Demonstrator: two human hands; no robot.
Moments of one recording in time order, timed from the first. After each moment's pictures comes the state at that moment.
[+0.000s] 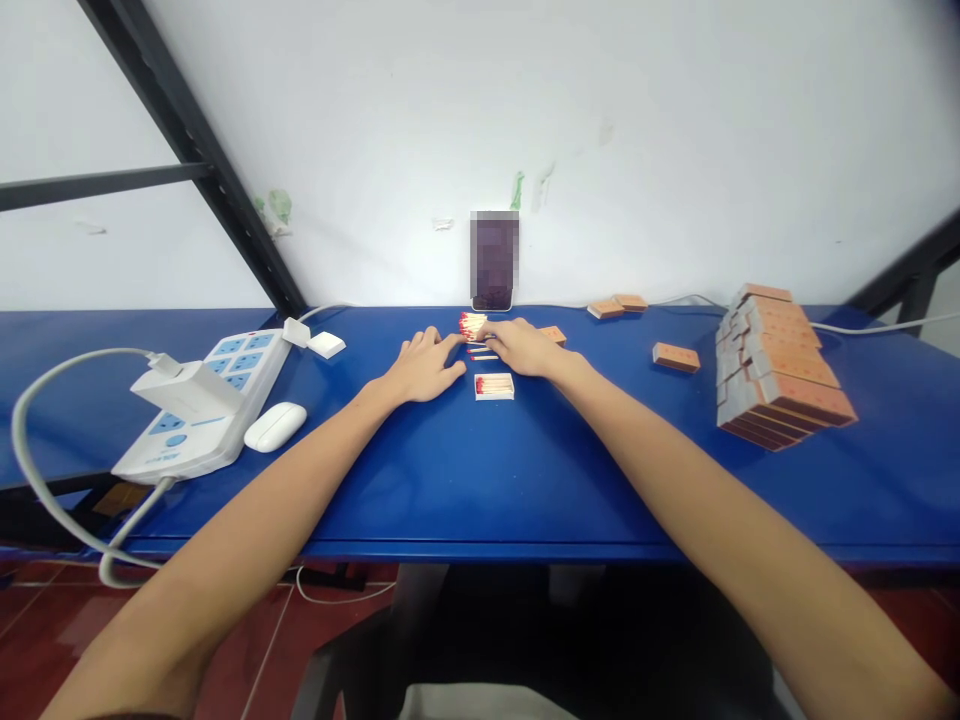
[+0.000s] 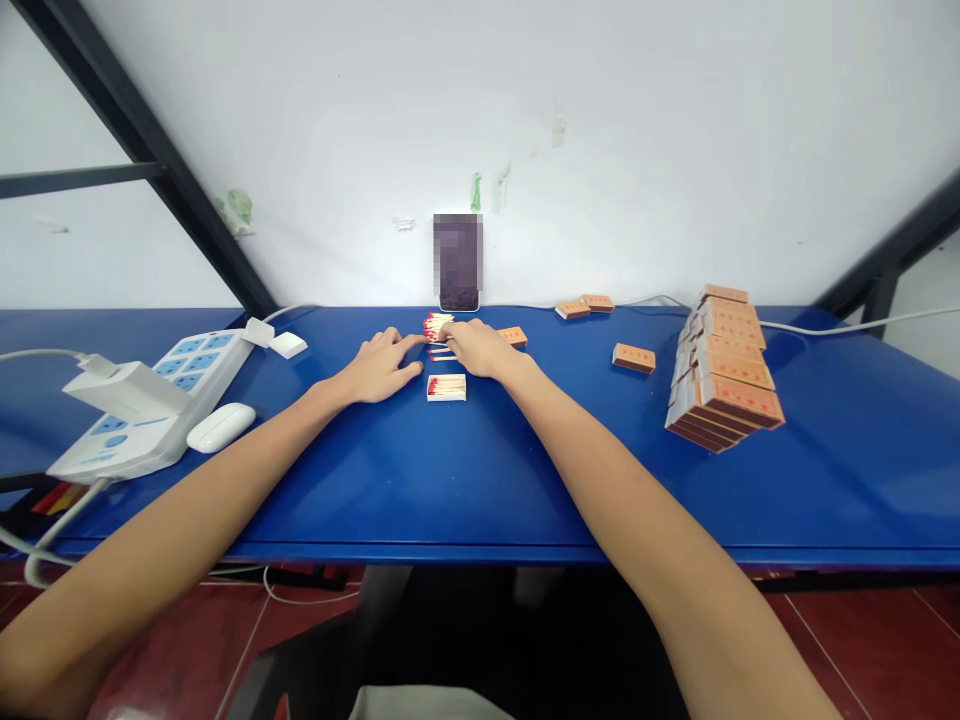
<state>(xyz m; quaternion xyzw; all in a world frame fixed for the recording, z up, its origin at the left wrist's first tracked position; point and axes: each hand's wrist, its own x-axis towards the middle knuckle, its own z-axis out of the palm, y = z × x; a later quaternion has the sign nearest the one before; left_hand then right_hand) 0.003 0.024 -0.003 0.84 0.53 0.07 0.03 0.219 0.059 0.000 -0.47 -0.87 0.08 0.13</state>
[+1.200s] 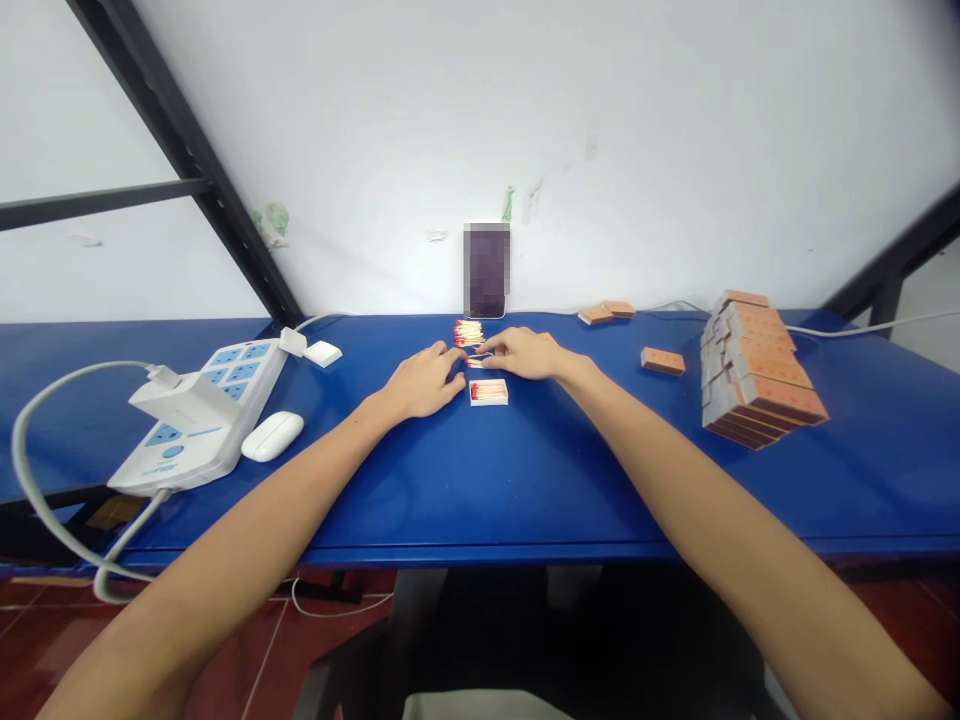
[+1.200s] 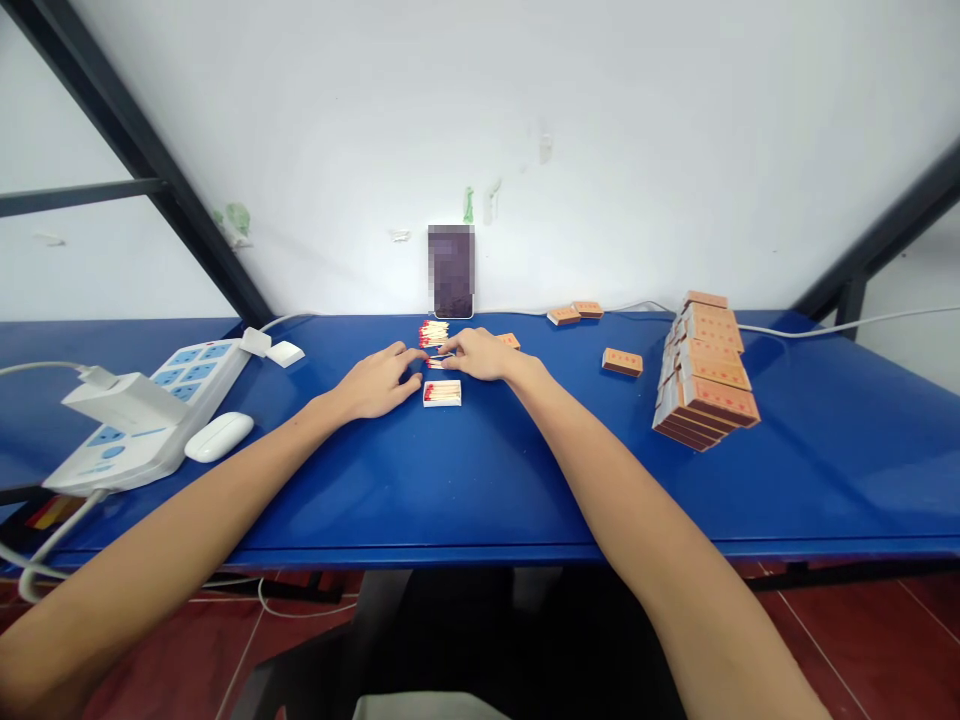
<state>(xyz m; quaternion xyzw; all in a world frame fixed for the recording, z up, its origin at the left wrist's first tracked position) 0.008 0.009 0.002 0.87 0.48 0.08 0.00 0.228 0.037 0.027 -0.51 -0.84 0.14 0.10</state>
